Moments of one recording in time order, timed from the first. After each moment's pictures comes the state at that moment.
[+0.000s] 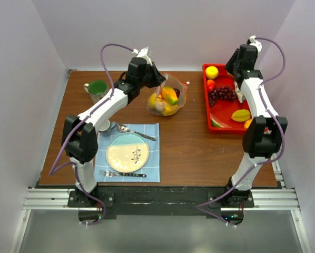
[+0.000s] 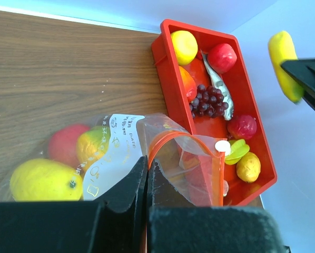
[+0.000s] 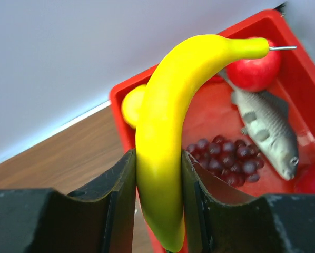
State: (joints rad) left arm -0.50 1.89 1.67 -0.12 0.10 -0.65; right arm -0.03 1.89 1.78 -0.31 0.19 0.43
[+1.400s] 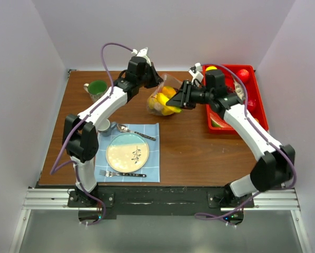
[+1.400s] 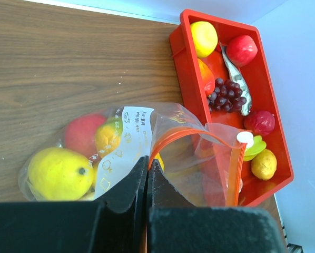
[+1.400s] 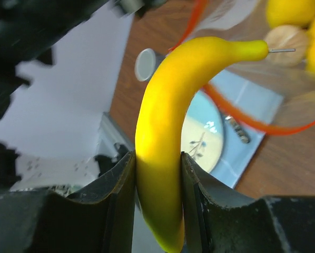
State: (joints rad) left arm -0.49 1.91 1.71 -0.22 0.09 -0.62; right arm 0.37 1.47 1.33 -0.37 -0.65 0.67
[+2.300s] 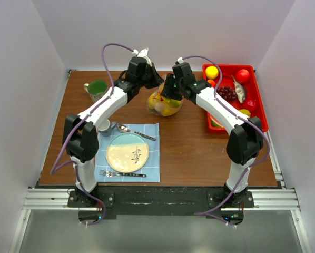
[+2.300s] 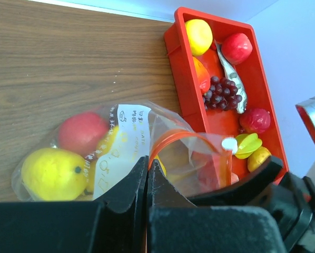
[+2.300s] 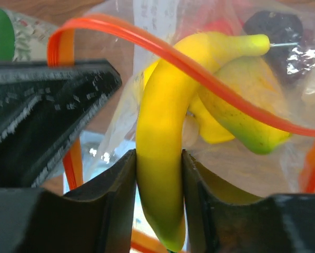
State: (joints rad) left arm -0.49 1.91 1.70 -0.20 0.11 -0.63; right arm 0.52 1.86 1.71 -0.55 0.01 0.65
